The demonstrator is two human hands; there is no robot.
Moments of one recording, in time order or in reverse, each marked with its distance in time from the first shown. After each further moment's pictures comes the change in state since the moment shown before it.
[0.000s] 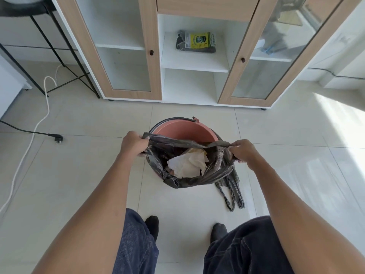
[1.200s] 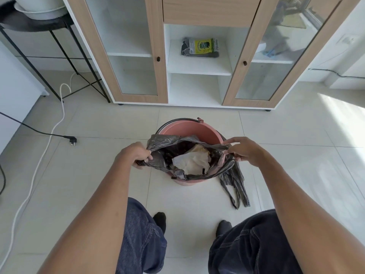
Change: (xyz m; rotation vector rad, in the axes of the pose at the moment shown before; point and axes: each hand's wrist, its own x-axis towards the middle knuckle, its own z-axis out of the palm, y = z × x) left_hand -0.048 -0.002 -0.030 0.279 -0.303 -0.208; right_hand -0.036 -0.012 -0.012 0.308 -0.245 -0.011
